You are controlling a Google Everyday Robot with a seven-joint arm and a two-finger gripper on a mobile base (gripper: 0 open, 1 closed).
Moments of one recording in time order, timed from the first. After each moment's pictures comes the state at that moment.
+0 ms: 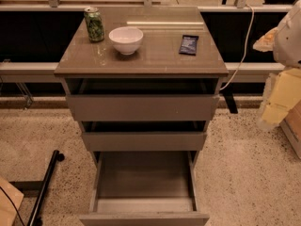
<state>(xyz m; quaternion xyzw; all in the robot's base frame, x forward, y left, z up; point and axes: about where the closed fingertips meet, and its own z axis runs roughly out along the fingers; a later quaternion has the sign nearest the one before) 0.438 -0.217 0.976 -0.60 0.78 -0.03 0.16</state>
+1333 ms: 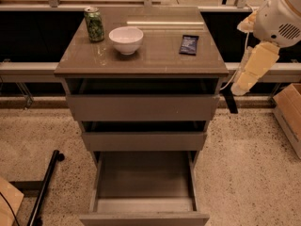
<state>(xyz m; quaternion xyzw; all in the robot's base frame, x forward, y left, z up) 0.524 -0.206 0.977 -0.59 0.77 0.01 0.24</state>
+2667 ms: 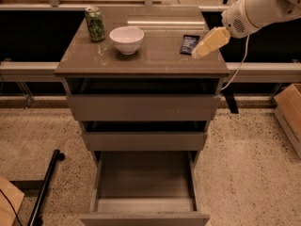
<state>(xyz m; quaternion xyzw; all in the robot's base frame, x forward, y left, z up) 0.697 -0.191 0.948 -0.44 0.80 0.06 0.40</state>
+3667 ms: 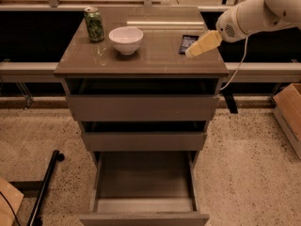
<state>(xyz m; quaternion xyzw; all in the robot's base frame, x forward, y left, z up) 0.730 -0.184 0.927 -0.40 0.81 0.08 0.43</state>
